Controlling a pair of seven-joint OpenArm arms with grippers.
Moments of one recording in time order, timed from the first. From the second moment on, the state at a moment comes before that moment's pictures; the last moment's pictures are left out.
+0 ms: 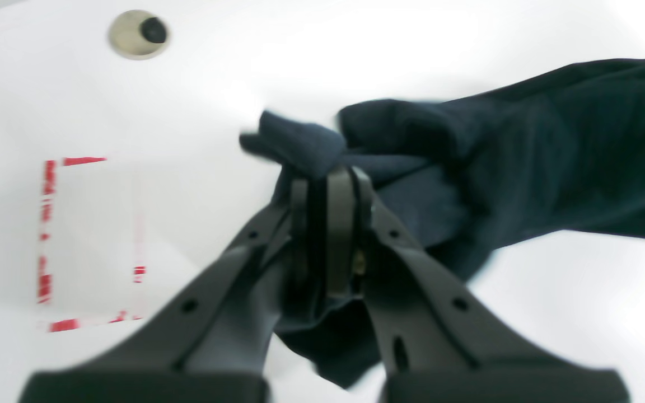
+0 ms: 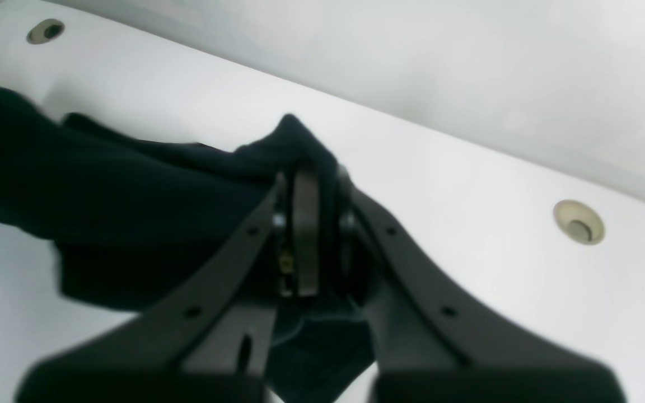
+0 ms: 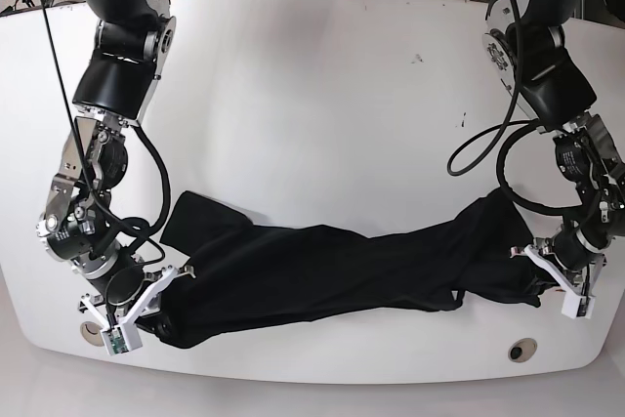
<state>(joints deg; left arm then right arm) -31.6 -12.7 -30.4 78.2 -19.4 -41.4 60.1 29.7 12.8 13.4 90.8 22.5 32.9 -54.2</state>
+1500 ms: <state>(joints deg) -59.6 -13.5 -34.2 89.0 -20.2 -42.8 76.1 49.0 18.7 13.2 88.5 22.9 33.9 -57.1</state>
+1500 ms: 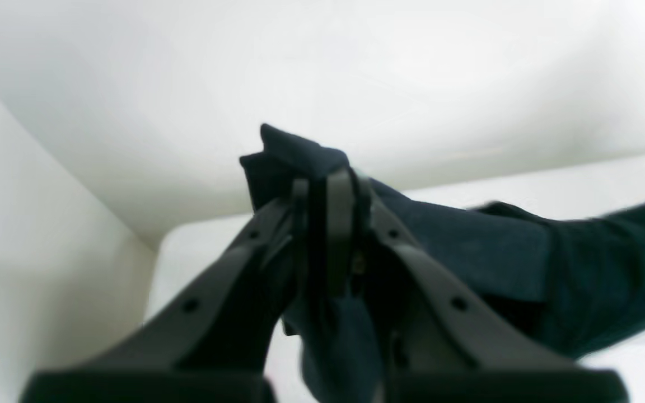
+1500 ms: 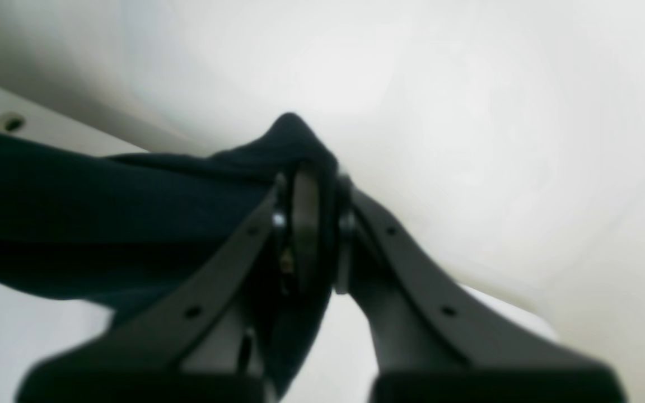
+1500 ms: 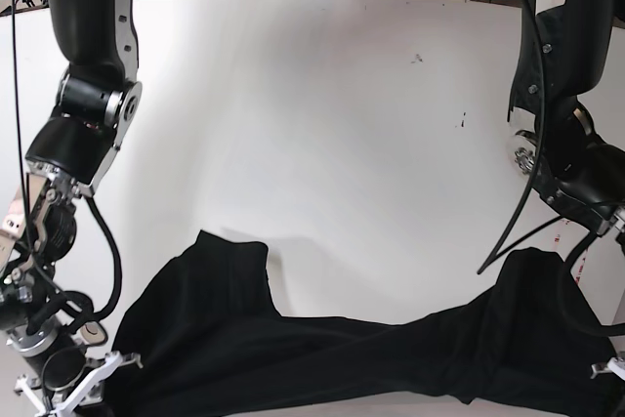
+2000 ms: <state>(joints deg) -68.7 -15.5 -34.0 89.2 -20.7 -42.8 76.0 60.4 21.8 5.8 81.9 23.5 34.0 -60.6</state>
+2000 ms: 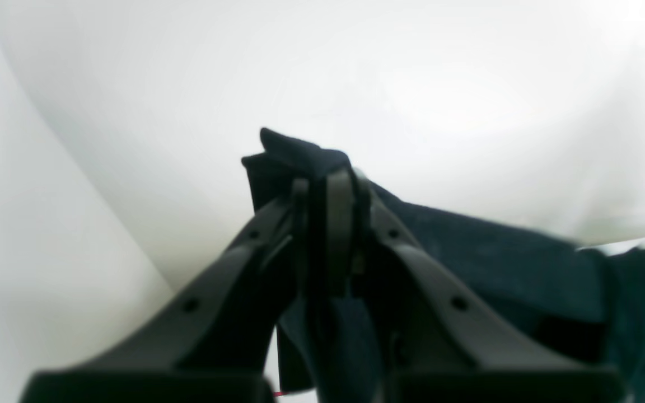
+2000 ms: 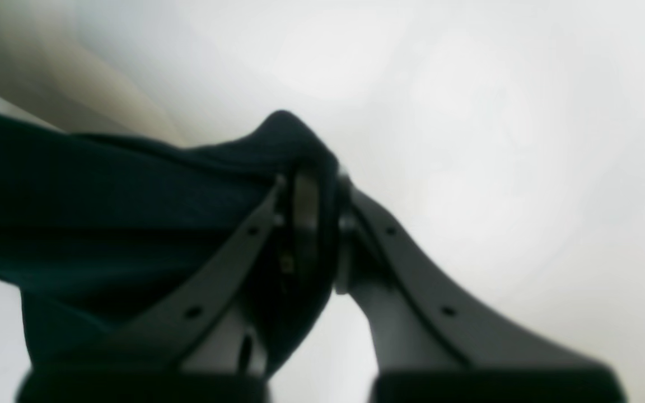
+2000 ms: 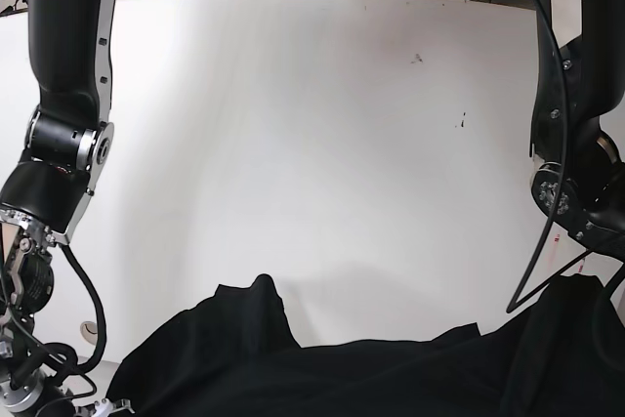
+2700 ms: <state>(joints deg) -79.4 -15.9 -33.6 85.1 -21.2 -42.8 77.7 66.8 25.5 4.6 75.6 23.4 34.1 -58.0</state>
